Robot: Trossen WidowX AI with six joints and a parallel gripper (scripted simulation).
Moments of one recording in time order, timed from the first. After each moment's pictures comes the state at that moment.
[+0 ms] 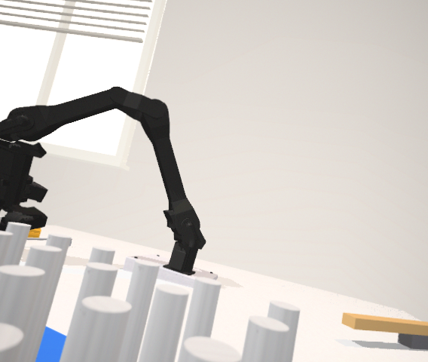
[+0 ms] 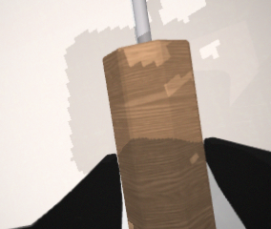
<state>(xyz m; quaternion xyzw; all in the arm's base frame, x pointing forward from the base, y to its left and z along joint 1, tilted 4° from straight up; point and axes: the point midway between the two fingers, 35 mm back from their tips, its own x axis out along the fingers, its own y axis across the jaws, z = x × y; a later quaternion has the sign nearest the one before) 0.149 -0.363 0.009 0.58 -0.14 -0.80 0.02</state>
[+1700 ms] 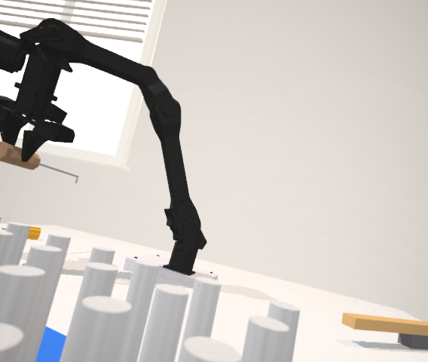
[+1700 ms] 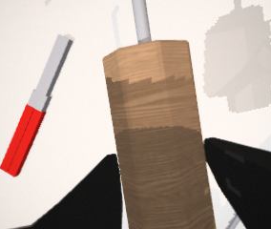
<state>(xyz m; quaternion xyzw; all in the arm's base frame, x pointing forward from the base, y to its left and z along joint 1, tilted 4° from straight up) 0.180 -0.351 0.183 0.60 -0.08 -0.79 0.07</state>
